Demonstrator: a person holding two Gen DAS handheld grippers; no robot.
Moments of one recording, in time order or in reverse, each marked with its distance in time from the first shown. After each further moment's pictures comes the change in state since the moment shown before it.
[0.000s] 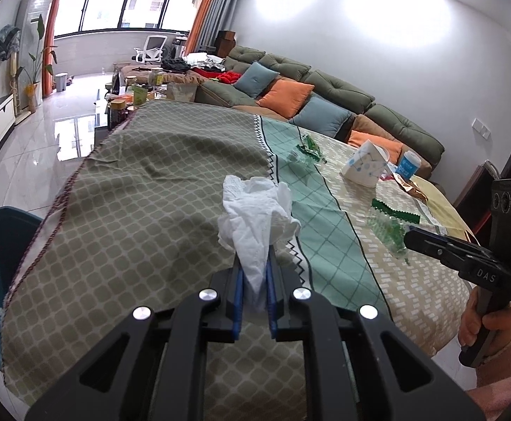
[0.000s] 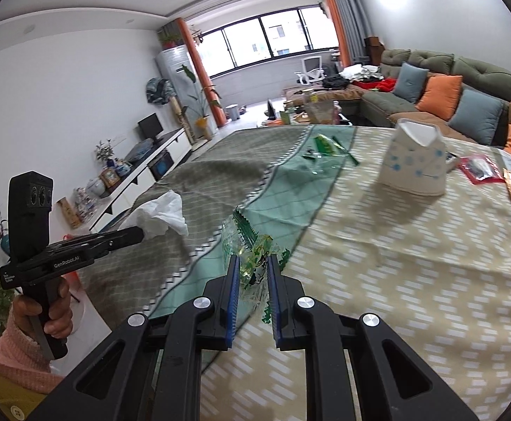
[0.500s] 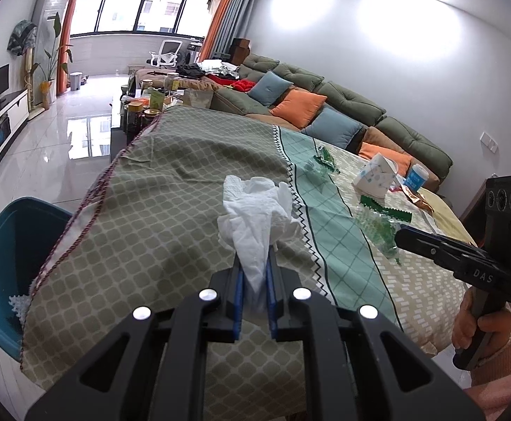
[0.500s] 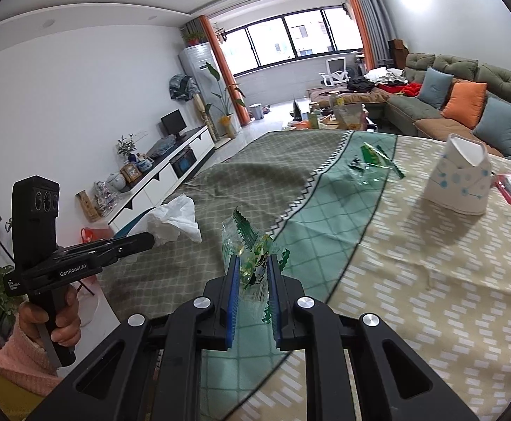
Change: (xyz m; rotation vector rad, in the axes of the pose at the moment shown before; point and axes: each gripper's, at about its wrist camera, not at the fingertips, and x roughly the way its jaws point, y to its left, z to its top) left arm -0.027 0.017 -0.005 -0.042 -0.037 0.039; right arm 0.020 0.027 0.010 -0.041 0.005 0.087
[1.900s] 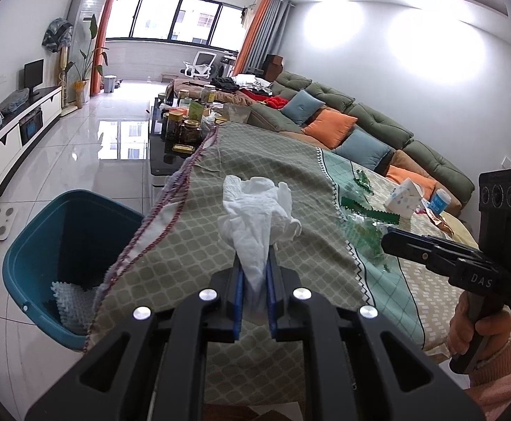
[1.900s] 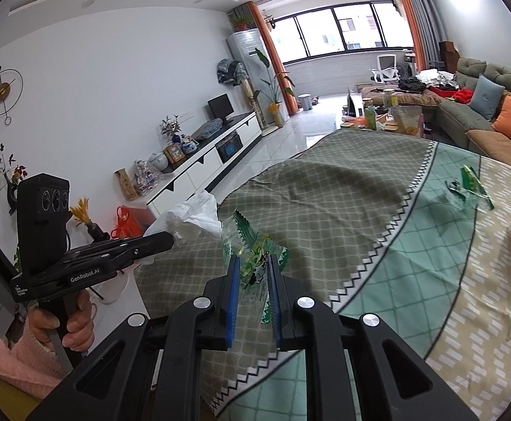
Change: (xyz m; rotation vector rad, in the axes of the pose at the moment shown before) left arm -0.050 0.033 -0.007 -0.074 -0.071 0.112; right arm 0.059 0.052 0.017 -0.102 0.055 0.178
